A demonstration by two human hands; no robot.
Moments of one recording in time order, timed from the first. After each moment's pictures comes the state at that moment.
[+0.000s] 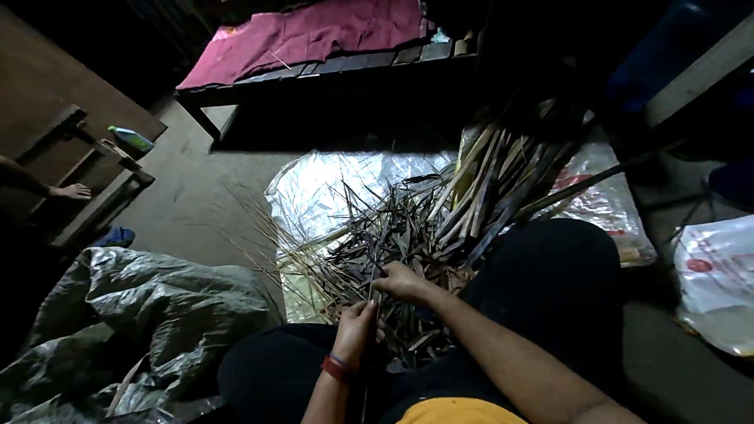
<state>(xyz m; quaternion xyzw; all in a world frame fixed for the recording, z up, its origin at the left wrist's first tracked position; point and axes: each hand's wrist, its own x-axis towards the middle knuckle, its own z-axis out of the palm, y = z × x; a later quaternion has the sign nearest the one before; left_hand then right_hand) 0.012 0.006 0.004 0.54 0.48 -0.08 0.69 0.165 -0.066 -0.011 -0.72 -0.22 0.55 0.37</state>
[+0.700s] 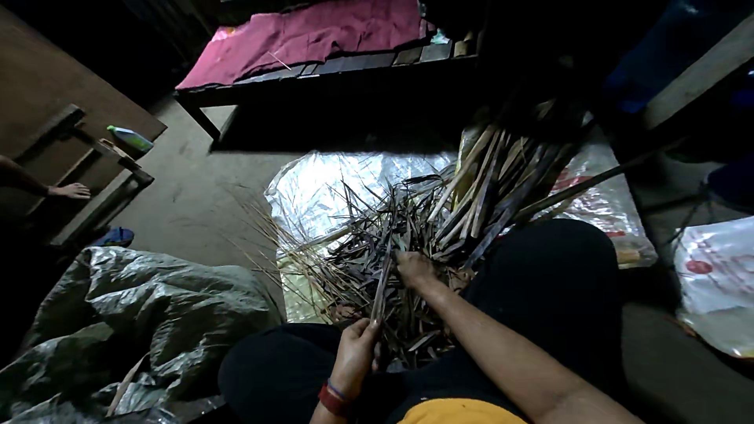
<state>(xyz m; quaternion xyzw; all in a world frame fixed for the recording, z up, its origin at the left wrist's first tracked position) -0.014 -0.009 0.018 0.55 0.45 -0.08 0.70 0.182 -0.065 -0.026 -0.87 -0.25 0.41 0.15</state>
